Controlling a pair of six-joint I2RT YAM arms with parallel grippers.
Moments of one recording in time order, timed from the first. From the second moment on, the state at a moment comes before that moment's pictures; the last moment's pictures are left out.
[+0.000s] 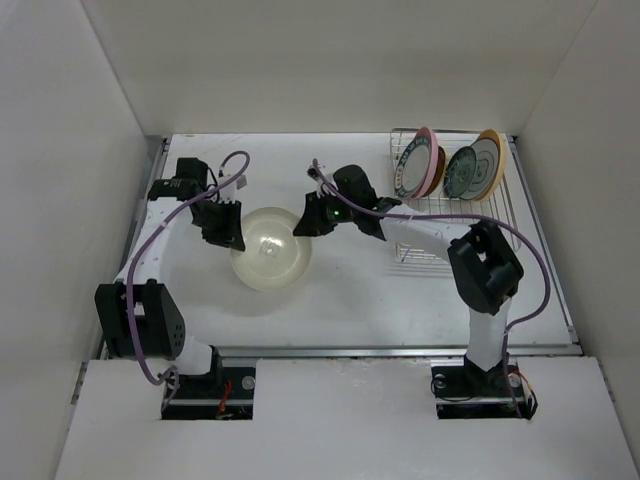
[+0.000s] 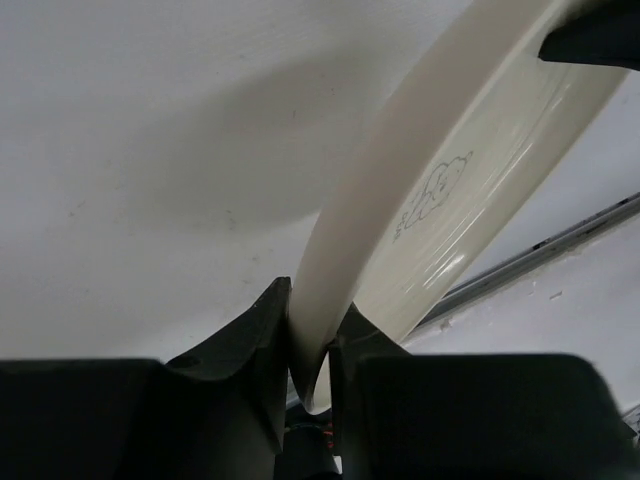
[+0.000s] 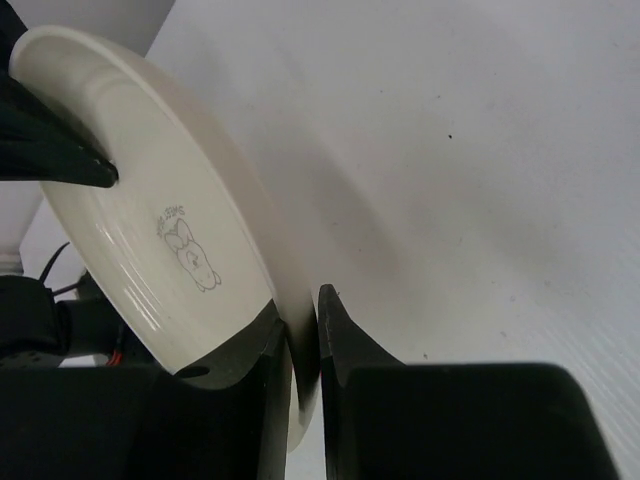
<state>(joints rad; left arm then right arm) -0.01 1.47 1.28 -1.07 0.42 0.15 0.70 1.93 1.40 0.02 -0.53 0.41</state>
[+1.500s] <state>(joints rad) 0.18 2.07 1.61 -1.16 0.35 0.04 0.12 1.52 1.63 -0.64 0.39 0.46</state>
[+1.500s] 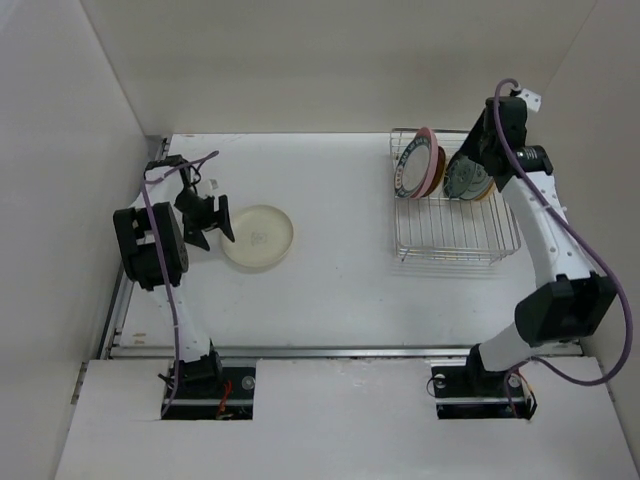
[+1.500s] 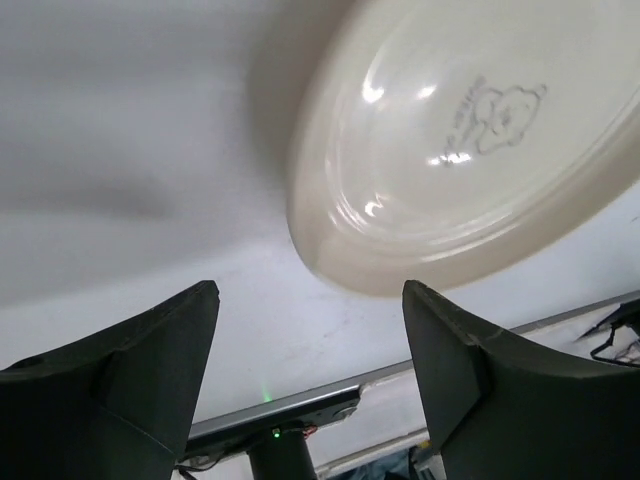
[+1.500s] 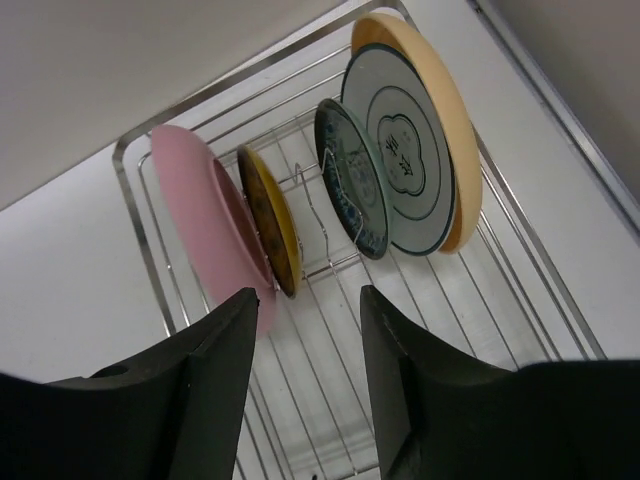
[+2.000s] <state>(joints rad) 0.18 1.64 1.36 -1.12 0.21 0.07 0.05 1.94 1.82 -0.64 0.22 0.44</state>
